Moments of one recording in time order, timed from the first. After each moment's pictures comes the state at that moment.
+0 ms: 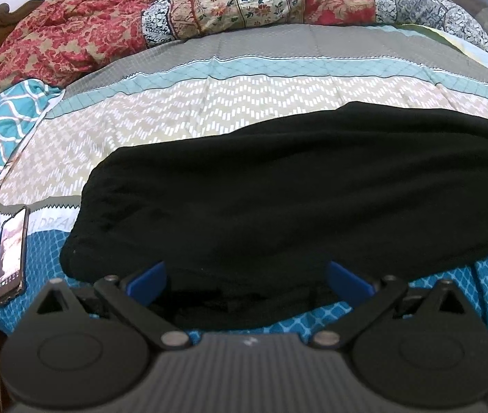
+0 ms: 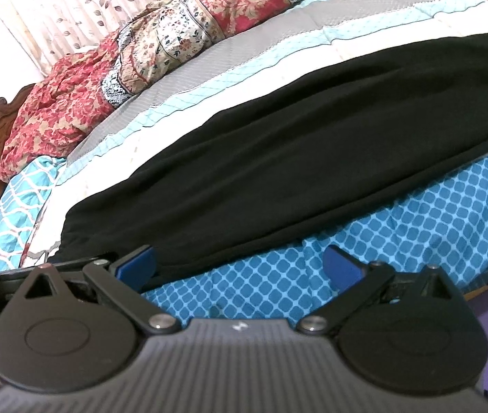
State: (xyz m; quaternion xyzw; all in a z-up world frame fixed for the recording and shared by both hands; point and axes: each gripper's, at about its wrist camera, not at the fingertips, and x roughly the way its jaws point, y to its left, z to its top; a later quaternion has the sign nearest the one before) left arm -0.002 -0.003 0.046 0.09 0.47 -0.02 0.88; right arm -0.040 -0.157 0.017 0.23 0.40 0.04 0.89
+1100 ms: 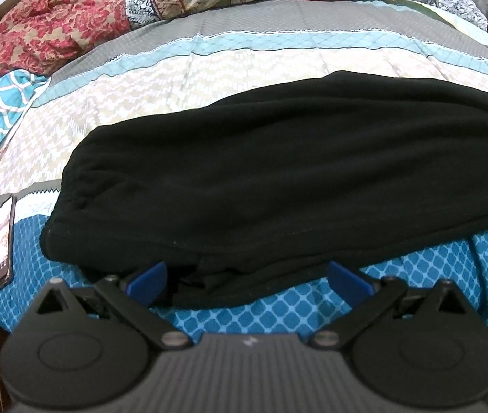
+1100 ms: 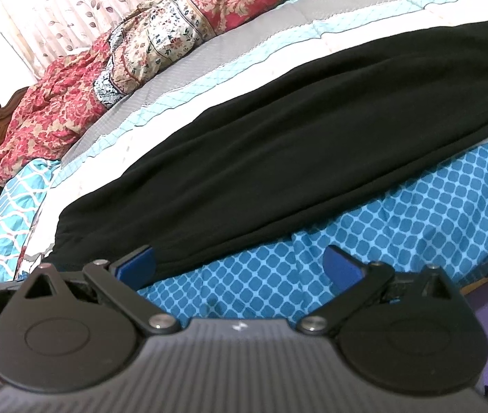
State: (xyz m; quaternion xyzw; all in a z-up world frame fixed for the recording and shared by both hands) left arm -0.003 -0.014 0.029 0.10 0.50 -0.03 0.86; right arm -0.041 -0.156 0.012 0.24 0.41 0.02 0.88
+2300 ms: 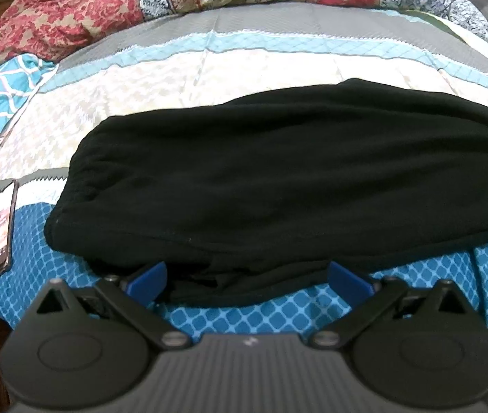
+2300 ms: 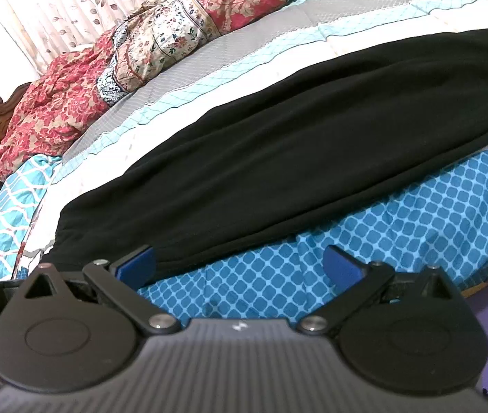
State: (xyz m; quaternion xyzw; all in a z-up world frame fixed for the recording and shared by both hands) left arm 0.003 -0.001 0.030 0.07 0.51 -0.02 0.86; right arm -0.038 -0.155 0.015 0.23 0.41 0.03 0.88
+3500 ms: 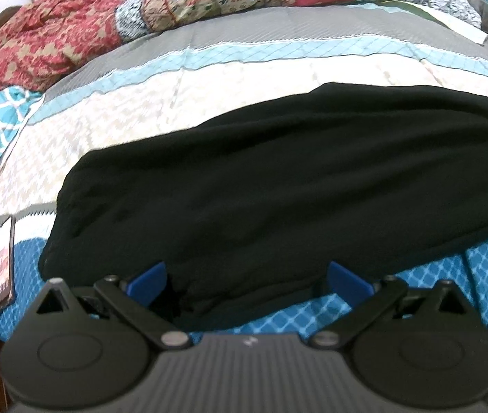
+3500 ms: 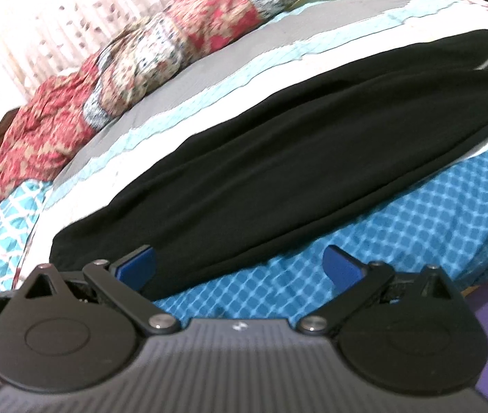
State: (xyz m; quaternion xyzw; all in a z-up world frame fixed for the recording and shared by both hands) left arm 0.010 -0.039 0.037 0.11 0.49 -0.04 0.86; right arm -0.044 -0.184 0.023 0.25 0.38 -0.01 0.89
